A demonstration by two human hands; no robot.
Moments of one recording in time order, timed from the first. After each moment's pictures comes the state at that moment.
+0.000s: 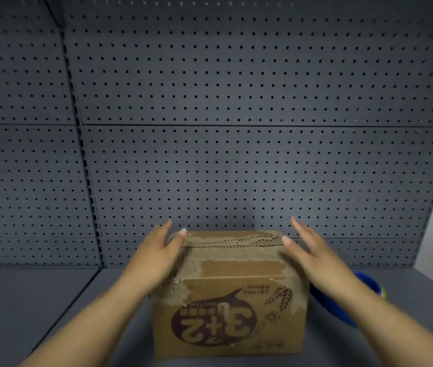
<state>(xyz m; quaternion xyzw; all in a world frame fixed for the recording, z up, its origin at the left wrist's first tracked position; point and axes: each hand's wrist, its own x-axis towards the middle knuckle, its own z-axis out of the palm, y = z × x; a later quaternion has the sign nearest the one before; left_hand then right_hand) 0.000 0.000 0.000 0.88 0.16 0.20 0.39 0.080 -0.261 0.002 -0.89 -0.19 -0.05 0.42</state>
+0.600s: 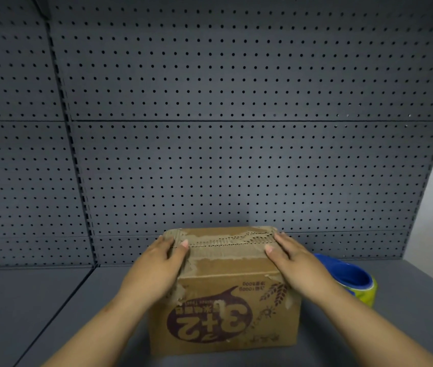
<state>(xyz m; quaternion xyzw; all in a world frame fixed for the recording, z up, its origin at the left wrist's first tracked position) 0.001 -0.006 -0.022 0.93 0.16 0.16 0.29 0.076 -0.246 -0.012 -0.91 -0.19 -0.03 0.35</state>
